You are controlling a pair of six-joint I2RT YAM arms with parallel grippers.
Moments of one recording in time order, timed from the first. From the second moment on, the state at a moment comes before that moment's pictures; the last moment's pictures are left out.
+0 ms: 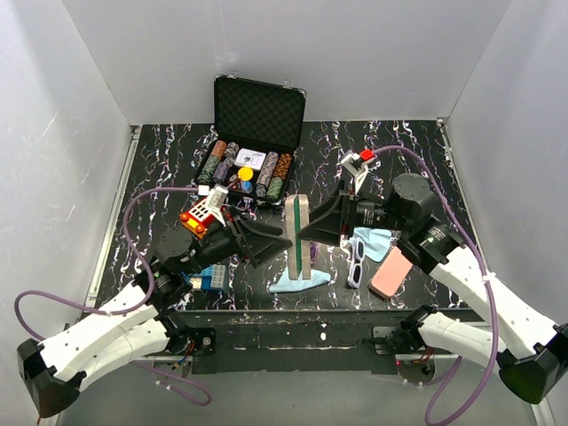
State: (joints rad) left arm -0.84 0.73 0.61 0.27 0.30 -0.84; right arm 0.69 0.95 0.95 -0.02 -0.79 0.67
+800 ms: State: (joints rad) left arm -0.82 0.78 0.71 0.13 0.38 -0.79; right arm 0.70 0.93 1.02 -0.23 -0.58 0.65
